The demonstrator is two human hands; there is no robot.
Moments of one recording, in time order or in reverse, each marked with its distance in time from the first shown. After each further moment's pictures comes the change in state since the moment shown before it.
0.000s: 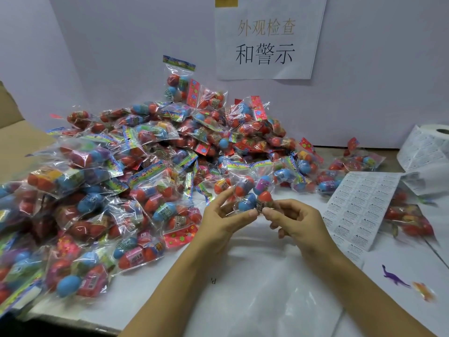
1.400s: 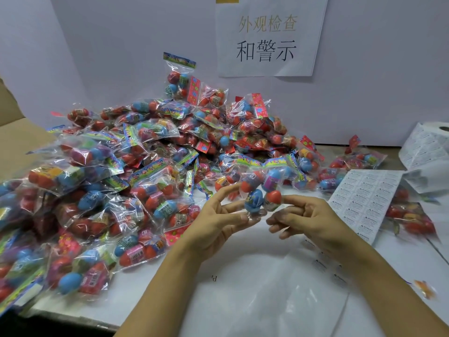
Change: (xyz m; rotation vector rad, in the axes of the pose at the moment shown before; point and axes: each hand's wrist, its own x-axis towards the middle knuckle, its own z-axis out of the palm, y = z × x) left_hand -0.003 0.014 -0.012 -0.143 -0.272 -0.087; right_hand 0.007 -0.012 -0.028 0.067 -0.312 0.045
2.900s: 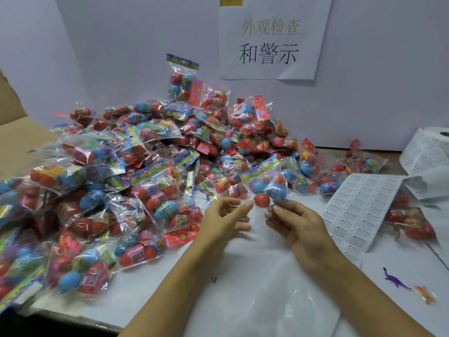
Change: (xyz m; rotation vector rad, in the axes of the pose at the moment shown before) left_hand 0.010 -0.022 0.008 0.228 0.416 0.045; right_hand 0.009 0.022 0.030 0.483 0.327 -0.007
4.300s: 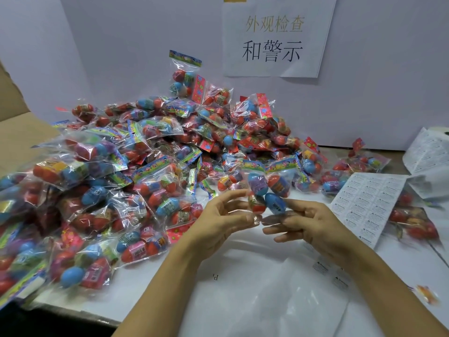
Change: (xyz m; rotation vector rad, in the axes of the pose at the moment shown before) left_hand -0.002 0.015 -0.019 -0.076 -0.326 0.003; right_hand -0.002 -0.033 -0.016 -0.513 -0.399 0.074
